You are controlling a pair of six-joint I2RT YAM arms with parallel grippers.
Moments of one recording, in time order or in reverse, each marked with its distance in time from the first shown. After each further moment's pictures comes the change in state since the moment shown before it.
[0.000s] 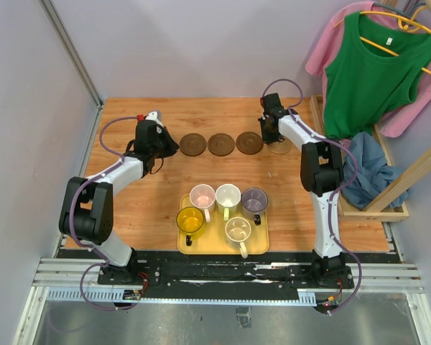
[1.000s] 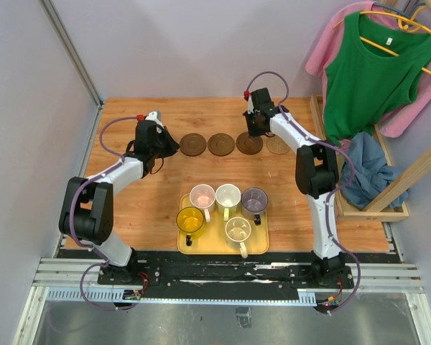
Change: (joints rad) left arm 0.000 0.000 -0.007 0.023 0.010 -0.007; right arm 0.073 -0.019 0.066 0.035 -0.143 -0.036
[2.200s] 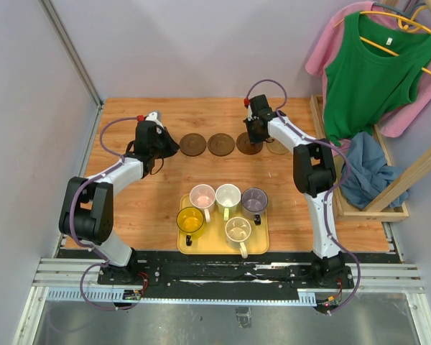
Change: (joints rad) left arm 0.000 0.000 -0.005 0.000 0.000 0.000; right arm 0.001 0.053 -0.029 0.008 0.035 -0.002
